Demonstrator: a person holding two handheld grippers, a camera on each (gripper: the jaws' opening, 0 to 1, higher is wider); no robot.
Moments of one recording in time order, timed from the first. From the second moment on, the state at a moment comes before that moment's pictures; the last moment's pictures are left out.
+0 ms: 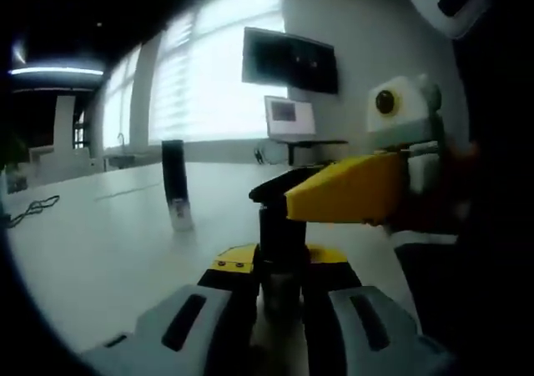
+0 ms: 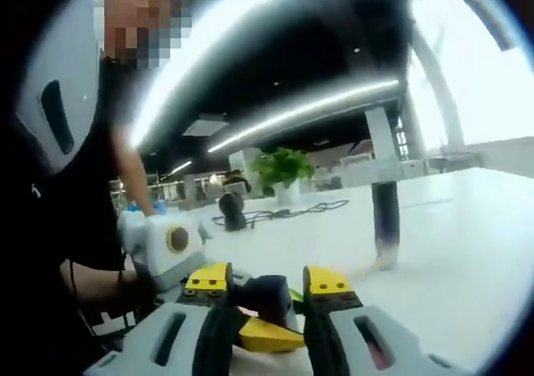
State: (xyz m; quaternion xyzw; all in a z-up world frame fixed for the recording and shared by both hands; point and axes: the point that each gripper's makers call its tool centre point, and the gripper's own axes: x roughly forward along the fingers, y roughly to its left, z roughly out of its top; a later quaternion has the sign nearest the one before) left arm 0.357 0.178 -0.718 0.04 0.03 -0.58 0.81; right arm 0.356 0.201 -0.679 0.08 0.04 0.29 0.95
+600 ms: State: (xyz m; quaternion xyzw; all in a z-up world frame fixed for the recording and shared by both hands) left arm 0.369 0.183 -0.717 0.05 0.03 -0.54 0.84; right arm 0.370 0.212 -0.686 -0.03 0.04 0.21 0.98
